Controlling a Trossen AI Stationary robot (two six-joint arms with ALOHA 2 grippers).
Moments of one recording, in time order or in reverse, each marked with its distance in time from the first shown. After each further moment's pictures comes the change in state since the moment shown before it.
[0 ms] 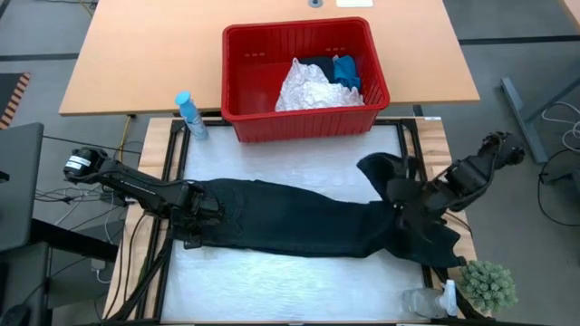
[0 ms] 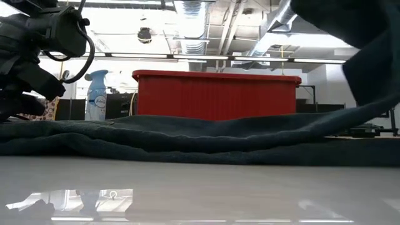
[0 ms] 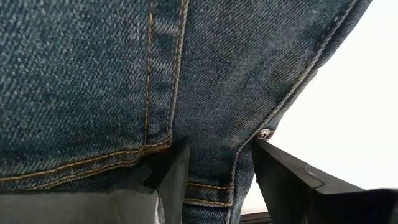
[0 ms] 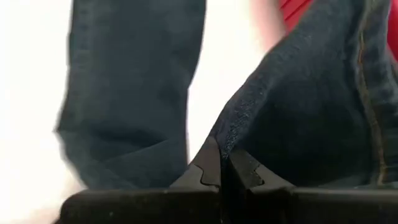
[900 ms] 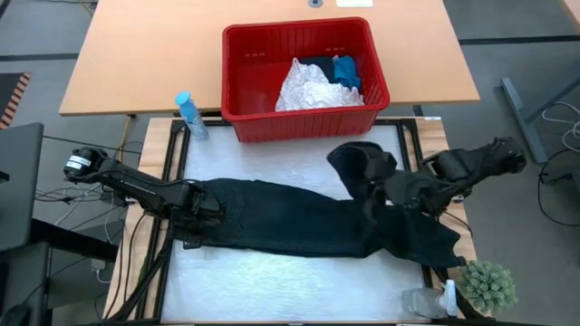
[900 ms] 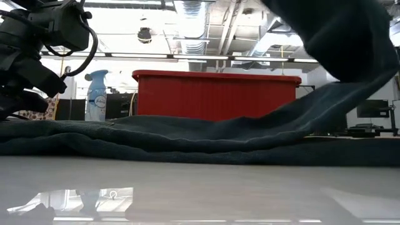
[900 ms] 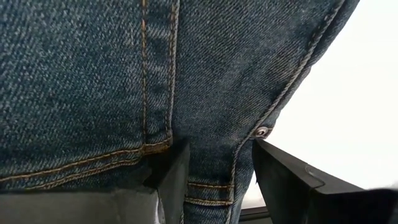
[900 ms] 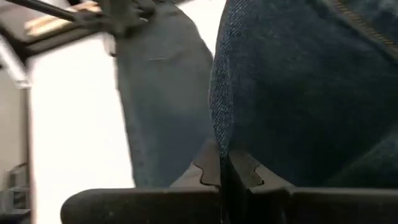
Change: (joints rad) left arm 0.000 0.001 0.030 0.010 -0.034 0.018; right arm -0.186 0.025 0.008 0.496 -0.096 0.137
